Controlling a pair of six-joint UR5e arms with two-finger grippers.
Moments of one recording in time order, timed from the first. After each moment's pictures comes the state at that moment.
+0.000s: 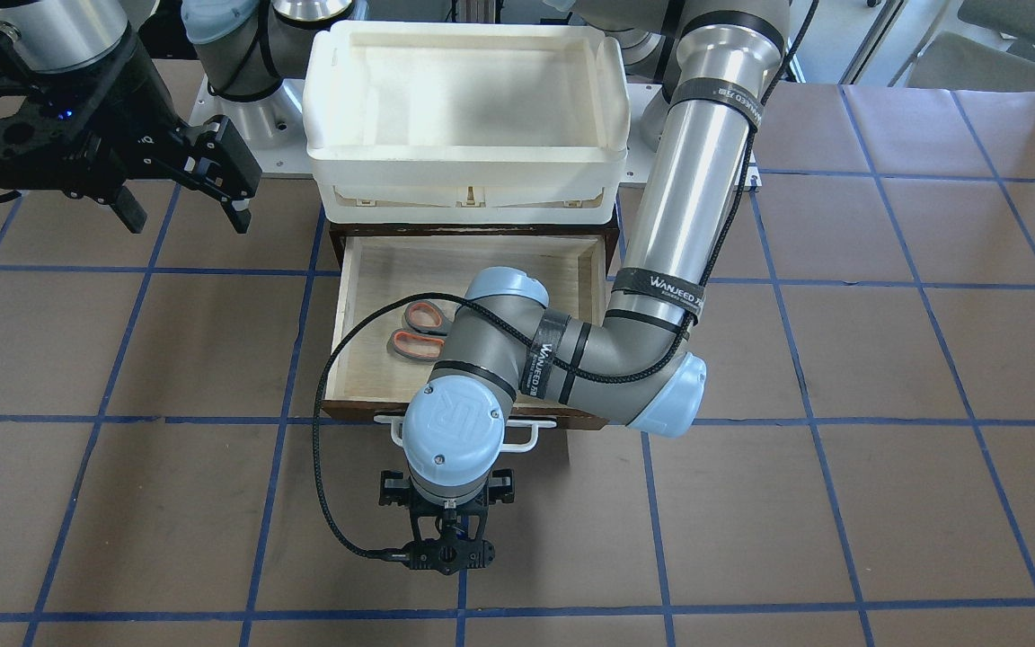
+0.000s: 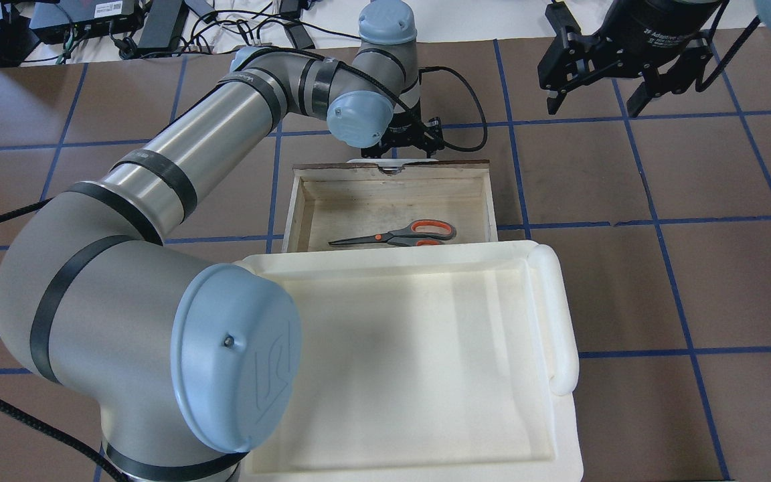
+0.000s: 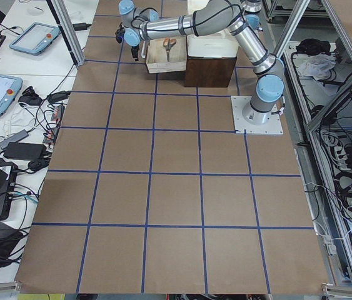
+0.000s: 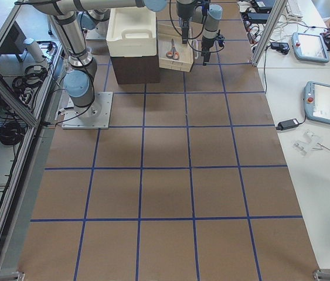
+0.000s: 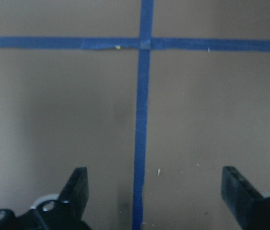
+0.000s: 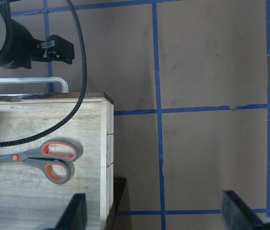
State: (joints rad) left arm -1.91 -2.40 -1.12 -1.25 1.49 -0.37; right arm 1.54 -1.55 1.47 -1.55 -1.49 0.02
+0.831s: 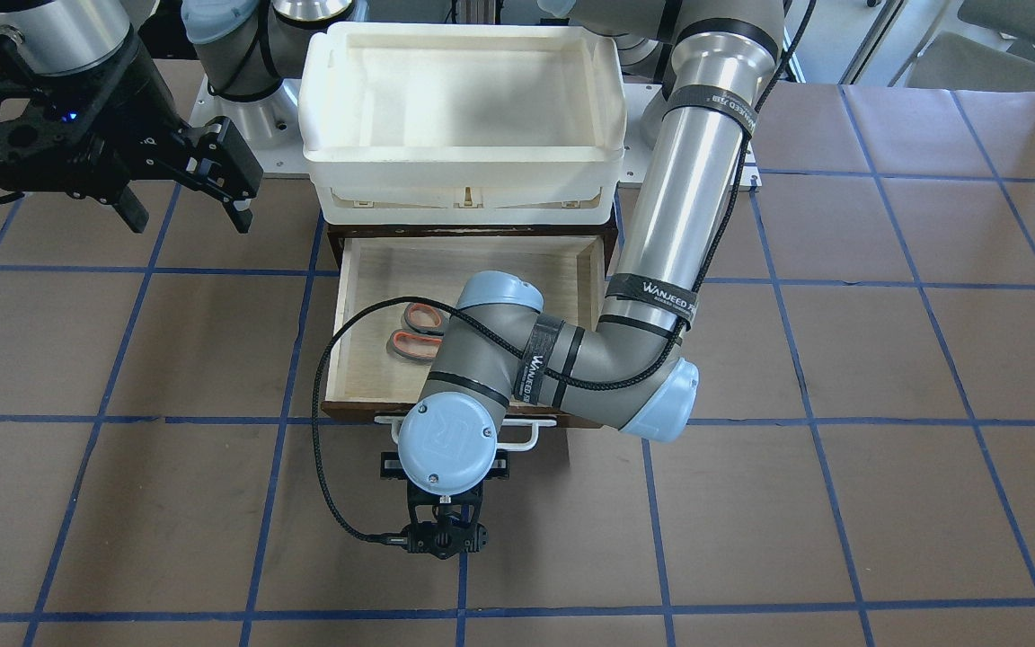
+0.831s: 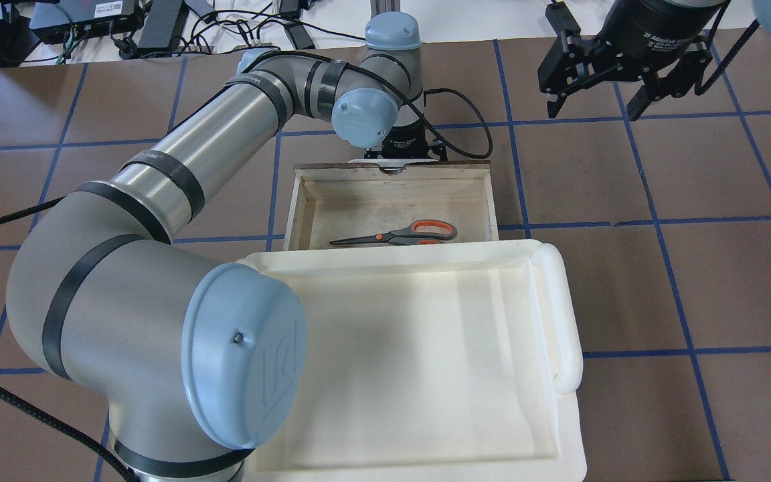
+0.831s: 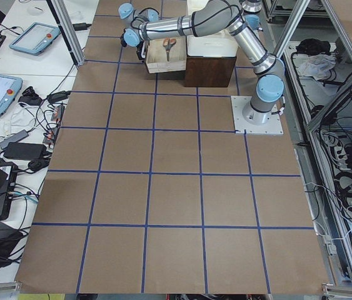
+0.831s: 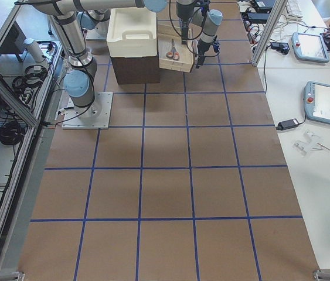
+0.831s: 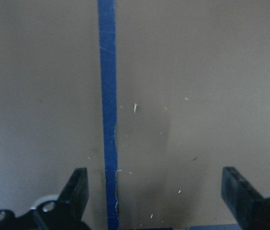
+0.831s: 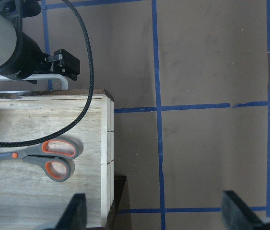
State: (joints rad) left arm -1.92 -2.41 -1.11 -1.38 1.45 -0.35; right arm 1.54 -1.56 1.47 -1.54 -1.49 0.02
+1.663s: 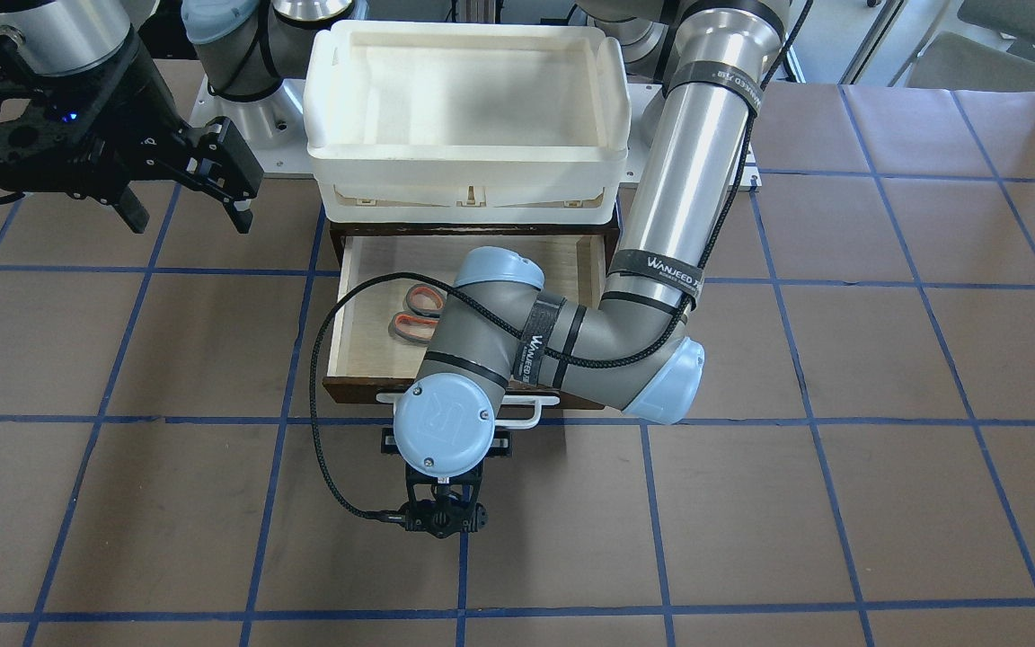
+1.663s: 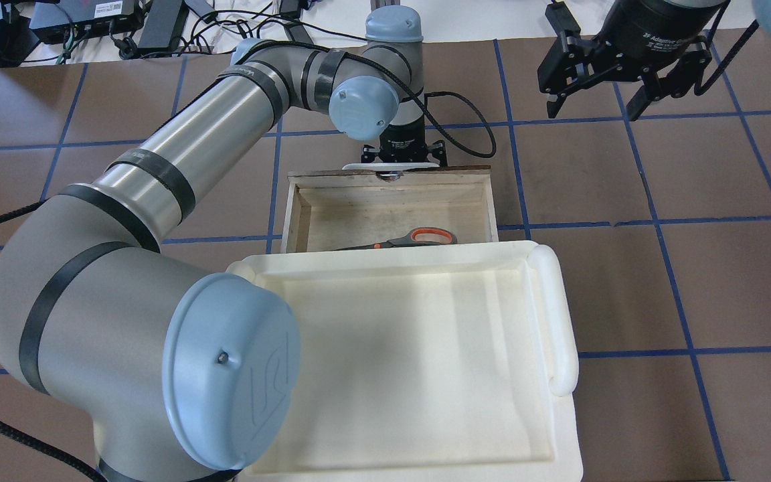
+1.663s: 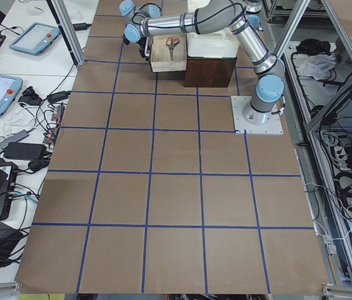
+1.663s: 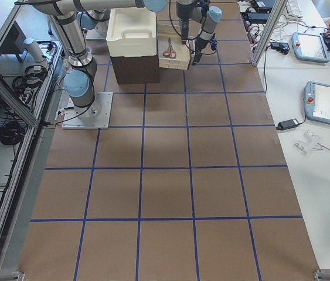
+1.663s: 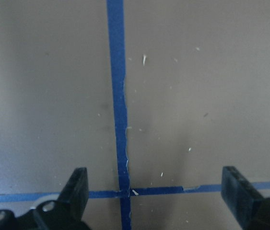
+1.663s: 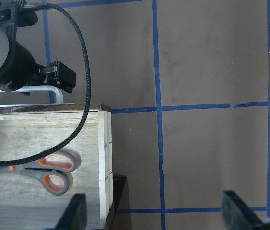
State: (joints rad) left arm -1.93 -2.36 -1.12 -1.47 1.45 -0.33; right arm 1.54 -1.56 1.47 -1.54 -1.49 0.02
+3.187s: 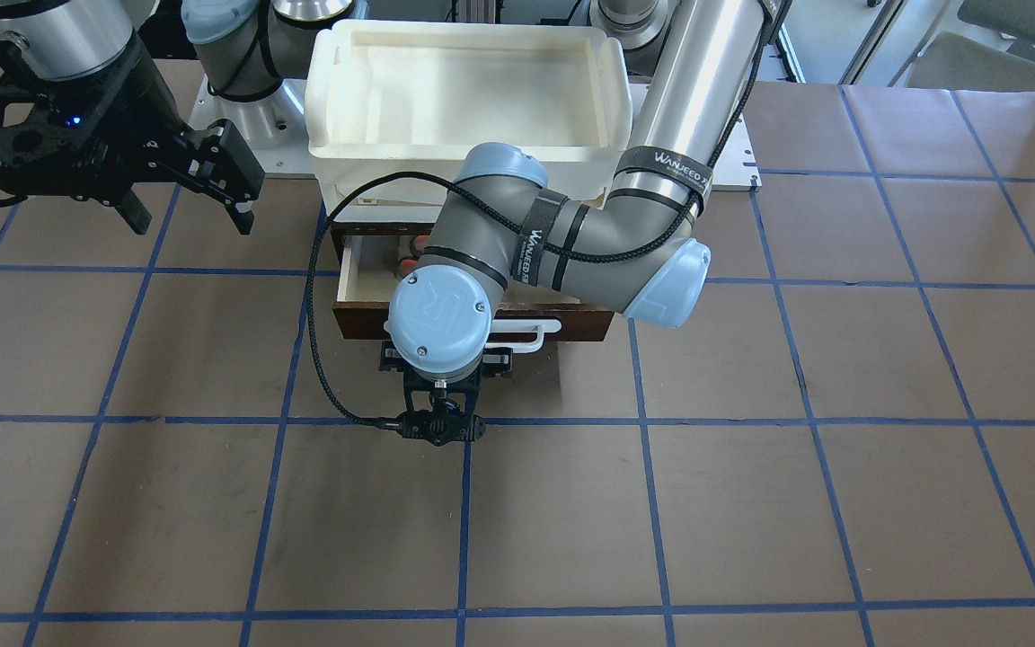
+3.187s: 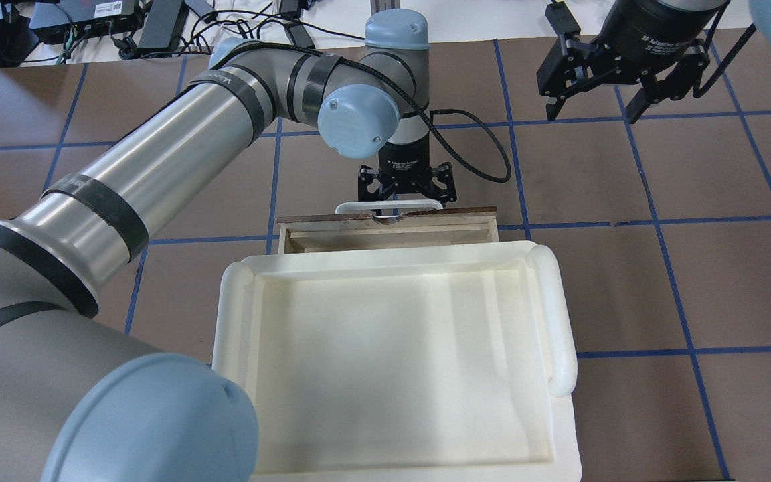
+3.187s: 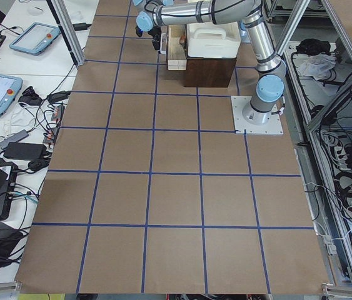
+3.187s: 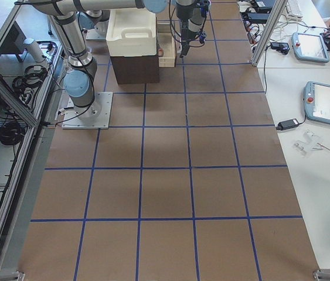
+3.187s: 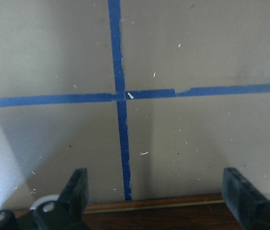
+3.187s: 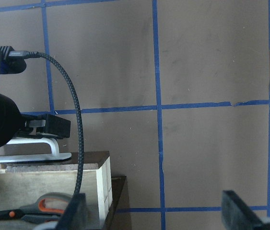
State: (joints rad) left arm -1.97 -2.18 -1.32 -1.52 1.44 -0.34; right arm 1.54 -1.56 1.48 -1.54 -1.49 0.02
